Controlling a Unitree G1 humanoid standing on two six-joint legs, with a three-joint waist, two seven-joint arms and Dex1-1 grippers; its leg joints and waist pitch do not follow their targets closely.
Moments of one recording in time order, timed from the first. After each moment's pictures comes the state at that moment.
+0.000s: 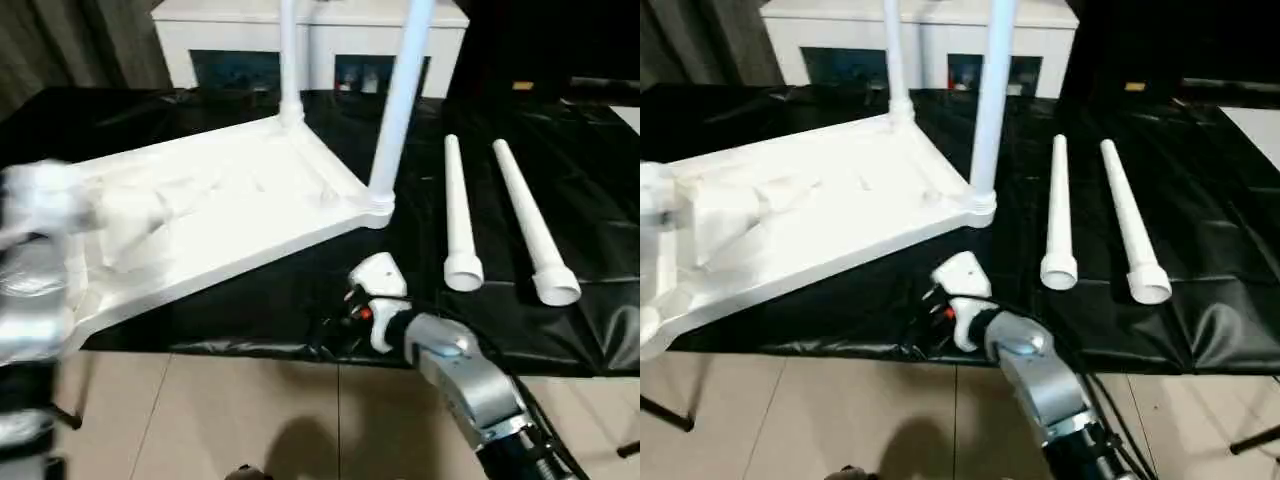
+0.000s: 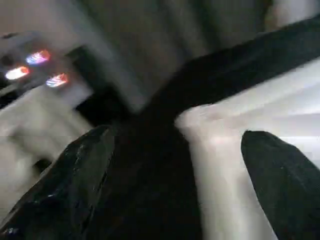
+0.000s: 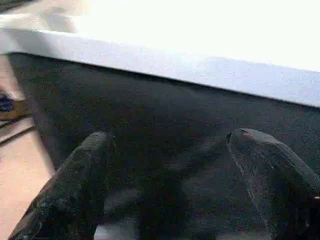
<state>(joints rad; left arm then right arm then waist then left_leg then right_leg) -0.39 0.60 0.34 0.43 0.12 0.22 0.14 -0.25 -0.14 0.34 0.11 0.10 0.31 0.59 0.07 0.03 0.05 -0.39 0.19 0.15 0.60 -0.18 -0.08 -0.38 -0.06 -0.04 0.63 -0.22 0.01</state>
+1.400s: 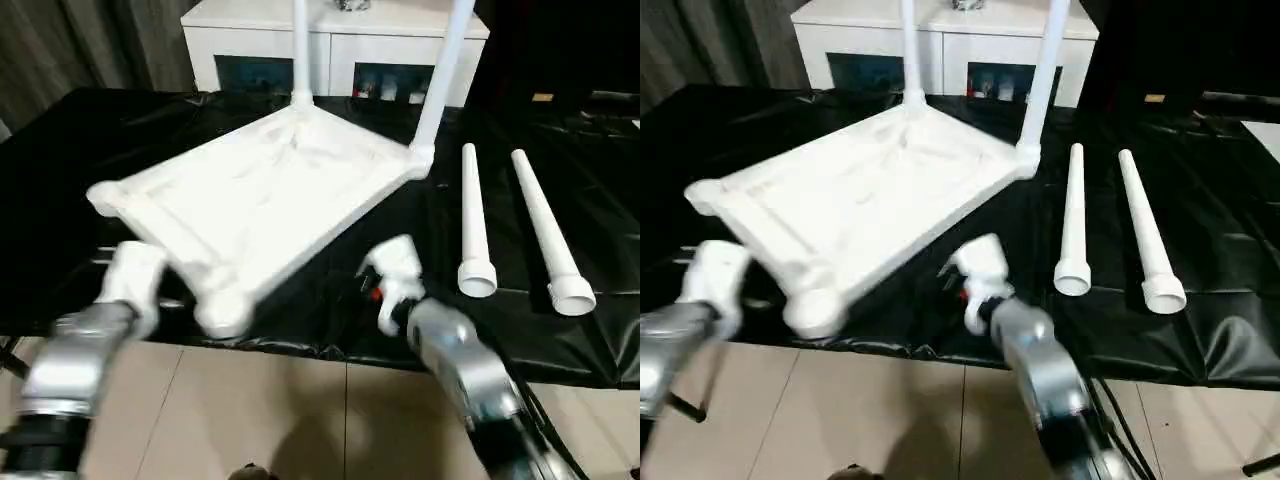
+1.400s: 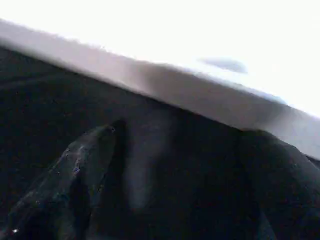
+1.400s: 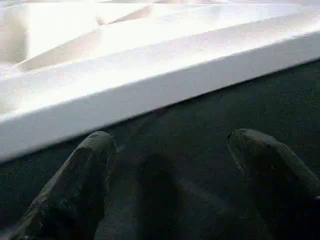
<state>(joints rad) -0.25 0.44 0.00 0.11 -0.06 0.69 -0.38 -0.42 -0.05 0.13 0.41 0.07 0.26 0.26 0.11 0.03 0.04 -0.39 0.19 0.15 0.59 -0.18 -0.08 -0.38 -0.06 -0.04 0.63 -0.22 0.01</state>
